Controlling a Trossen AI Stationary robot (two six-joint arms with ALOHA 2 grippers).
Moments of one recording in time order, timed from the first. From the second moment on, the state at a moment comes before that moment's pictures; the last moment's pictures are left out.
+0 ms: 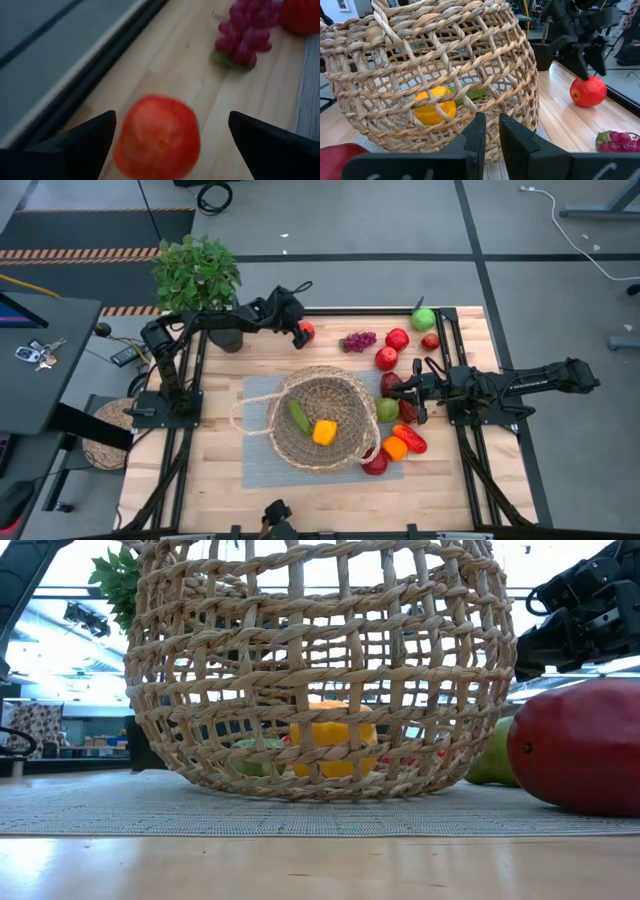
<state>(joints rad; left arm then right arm) 0.64 1.84 1.12 -0.05 0.14 0.03 0.02 0.39 0.01 0.26 0.06 0.00</state>
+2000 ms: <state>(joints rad) 0.58 1.71 1.11 -0.14 0.05 0.15 0.02 0.39 0.01 0.26 0.06 0.00</state>
